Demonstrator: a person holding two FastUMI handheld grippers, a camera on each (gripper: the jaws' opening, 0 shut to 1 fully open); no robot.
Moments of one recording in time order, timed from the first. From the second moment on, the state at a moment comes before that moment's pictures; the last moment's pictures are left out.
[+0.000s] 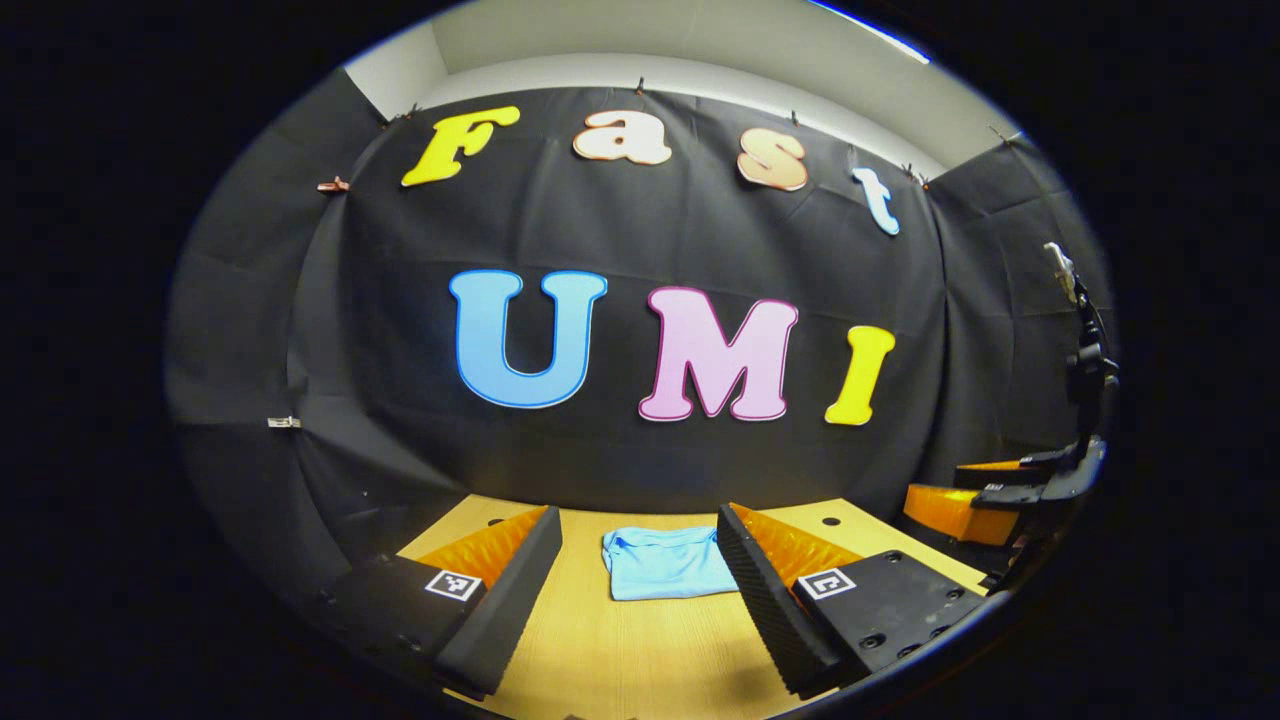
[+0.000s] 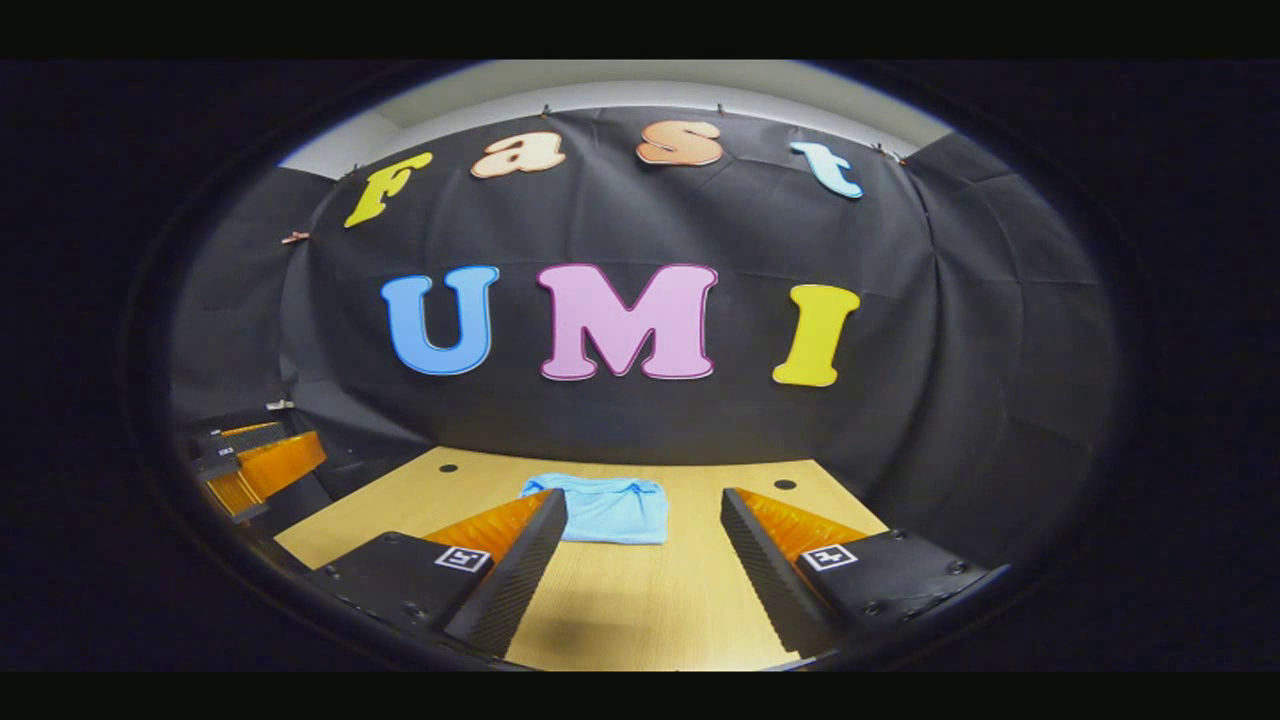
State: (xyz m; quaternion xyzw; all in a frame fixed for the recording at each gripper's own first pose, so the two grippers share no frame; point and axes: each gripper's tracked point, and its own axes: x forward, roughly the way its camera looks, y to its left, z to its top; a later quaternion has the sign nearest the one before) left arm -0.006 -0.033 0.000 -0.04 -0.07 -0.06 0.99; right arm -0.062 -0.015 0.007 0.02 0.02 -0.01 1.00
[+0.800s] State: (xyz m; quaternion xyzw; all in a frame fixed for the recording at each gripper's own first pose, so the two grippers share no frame) left arm -0.050 -0.041 -0.014 -0.02 -0.07 -0.07 0.99; right arm -0.119 -0.021 -0.013 0.04 0.03 -0.02 1.00
